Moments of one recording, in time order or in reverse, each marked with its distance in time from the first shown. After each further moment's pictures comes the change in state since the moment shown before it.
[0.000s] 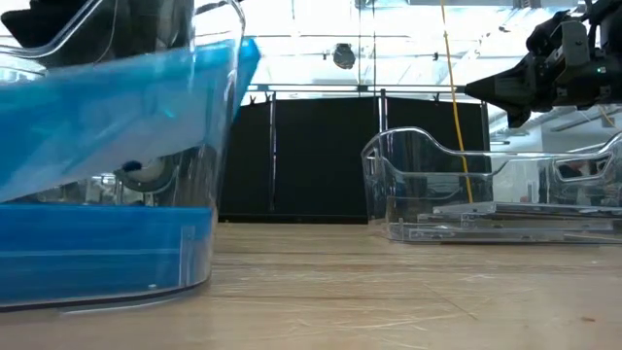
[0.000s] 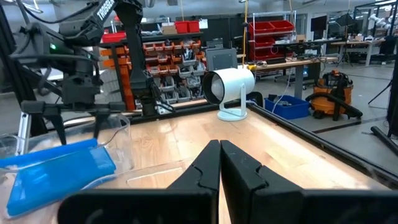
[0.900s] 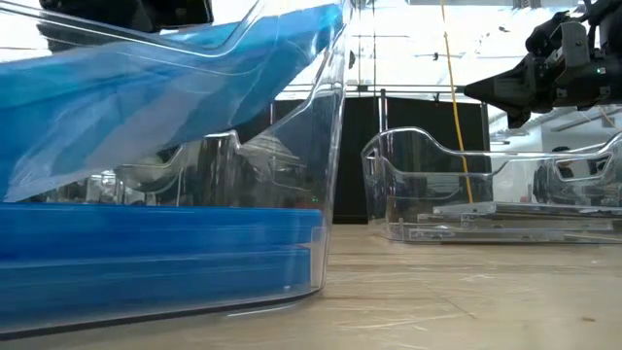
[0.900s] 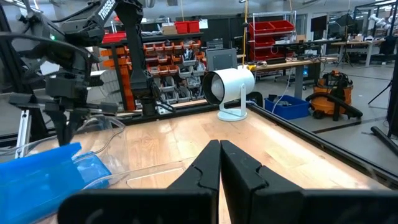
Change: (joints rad) left arm 0.027 -0.008 0.000 0.137 0.080 0.169; right arm 0.000 0.004 0.000 -0.002 0.000 0.000
